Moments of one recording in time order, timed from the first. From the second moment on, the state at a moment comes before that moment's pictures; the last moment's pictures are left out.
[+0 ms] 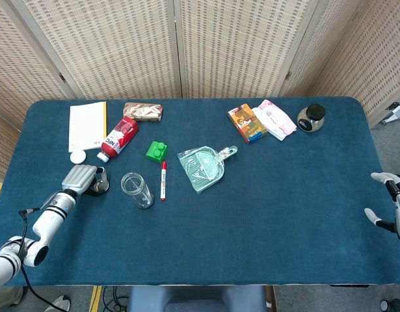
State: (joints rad) left arm -0.71 -1.49 -0.10 -0.93 1.36 0.71 -0.26; right arm 0.08 -0.96 0.14 -1.72 -1.37 1.47 -0.02
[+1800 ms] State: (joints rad) left arm -0.72 -1.53 -0.10 -0.87 1.34 0.71 -0.30; right arm 0.06 -0.95 0.14 -1.71 -1.36 1.49 -0.01
